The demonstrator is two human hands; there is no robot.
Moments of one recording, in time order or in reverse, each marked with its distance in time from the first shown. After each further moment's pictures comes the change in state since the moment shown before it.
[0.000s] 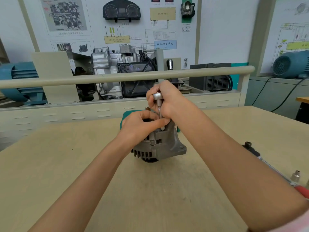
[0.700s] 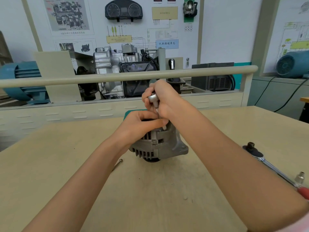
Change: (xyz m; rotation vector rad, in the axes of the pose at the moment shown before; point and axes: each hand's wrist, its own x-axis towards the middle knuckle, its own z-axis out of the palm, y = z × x) left_hand 0.001 -0.004 -0.009 -0.109 -0.097 0.030; right_hand 0.000 0.009 0.011 -0.160 0.024 -0.038
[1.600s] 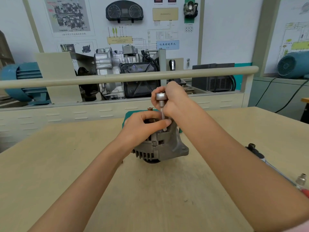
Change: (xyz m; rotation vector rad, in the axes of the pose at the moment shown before) left_hand 0.001 -0.002 0.004 0.078 0.046 0.042; right_hand 0.002 -0.011 -0.013 0.327 0.124 0.009
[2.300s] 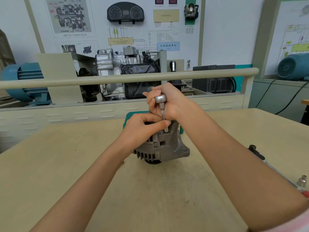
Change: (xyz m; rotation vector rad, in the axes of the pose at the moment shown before) left_hand -0.002 -0.001 0.000 0.004 0.019 0.023; right_hand 0.006 0.003 -0.003 -0.187 -0.244 0.204
